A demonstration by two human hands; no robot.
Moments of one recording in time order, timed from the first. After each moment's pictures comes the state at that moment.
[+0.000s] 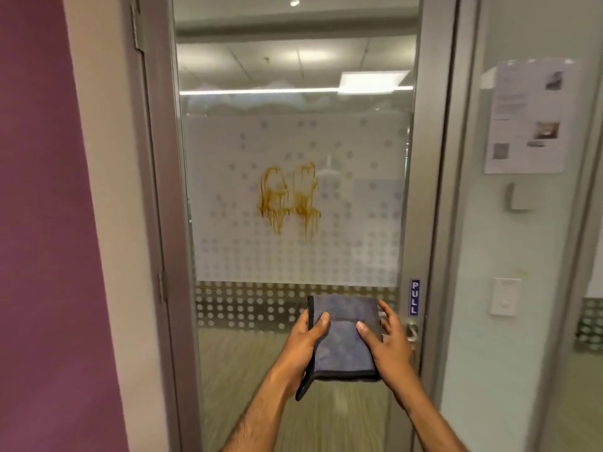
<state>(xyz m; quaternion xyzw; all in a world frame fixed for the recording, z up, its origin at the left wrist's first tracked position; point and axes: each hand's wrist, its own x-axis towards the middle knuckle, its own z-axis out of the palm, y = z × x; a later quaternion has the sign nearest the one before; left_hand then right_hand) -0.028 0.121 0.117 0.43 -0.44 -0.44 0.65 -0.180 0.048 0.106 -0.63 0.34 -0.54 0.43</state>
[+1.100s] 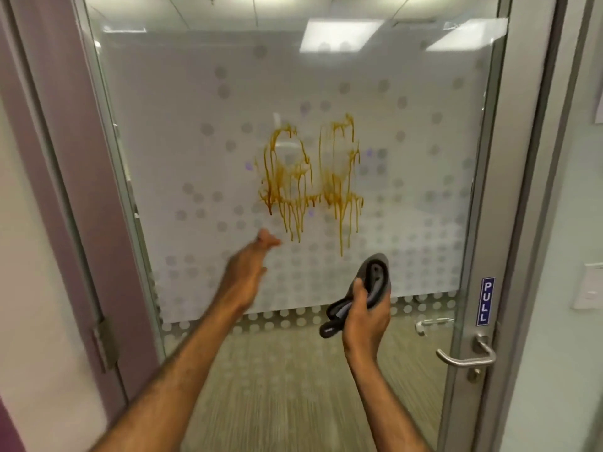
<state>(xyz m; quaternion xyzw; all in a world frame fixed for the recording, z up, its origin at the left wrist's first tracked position) 0.265 -0.052 0.209 0.55 -0.60 -0.19 0.55 0.102 -0.107 0.119 -0.41 0.38 -0.74 0.37</state>
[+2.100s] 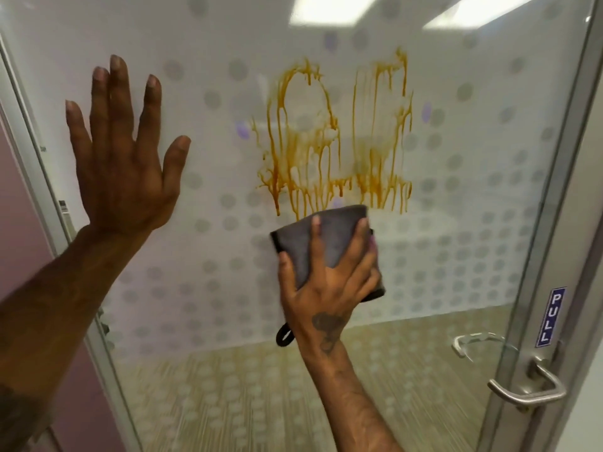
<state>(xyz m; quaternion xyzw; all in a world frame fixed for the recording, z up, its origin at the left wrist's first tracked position) 0.430 -0.158 0.289 0.56 -0.50 0.55 0.37 0.223 -0.203 0.135 -0.56 0.50 -0.64 -0.19</state>
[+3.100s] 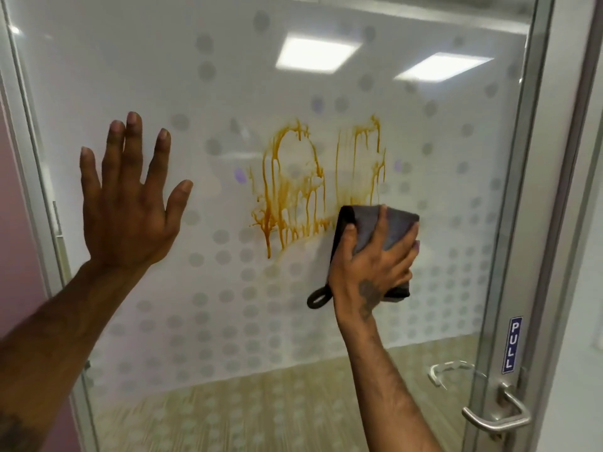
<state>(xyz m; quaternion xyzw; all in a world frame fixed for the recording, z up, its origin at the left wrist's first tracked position) 0.431 -0.156 0.290 0.55 -0.51 0.54 0.37 0.163 -0.245 0.210 -0.44 0.56 -0.70 -0.07</state>
